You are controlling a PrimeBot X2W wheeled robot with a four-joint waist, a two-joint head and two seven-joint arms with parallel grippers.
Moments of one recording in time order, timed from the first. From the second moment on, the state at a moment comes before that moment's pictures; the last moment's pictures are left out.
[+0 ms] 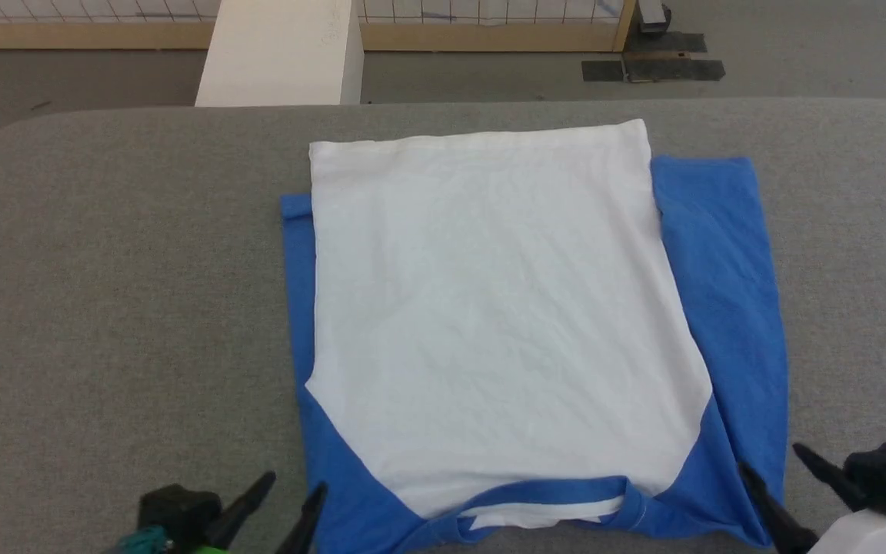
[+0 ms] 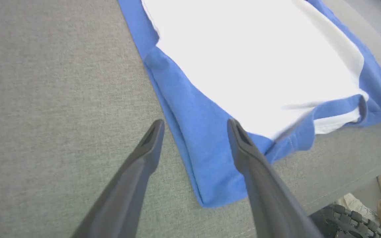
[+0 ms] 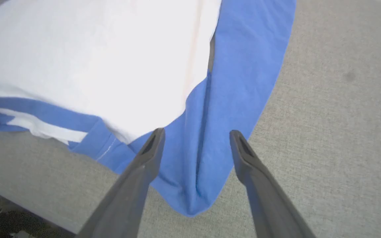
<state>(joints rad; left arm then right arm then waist) 0.06 0.69 -0.70 -0.17 -0.83 0.21 -0.07 0.27 -0.37 0.05 -0.23 0.28 0.13 0.36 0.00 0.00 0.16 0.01</state>
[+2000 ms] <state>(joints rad) -0.81 0.78 -0.50 0.14 -0.70 -0.12 0.40 -0.03 -0.05 -0.15 -0.32 0.10 0.13 -0.12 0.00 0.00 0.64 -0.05</state>
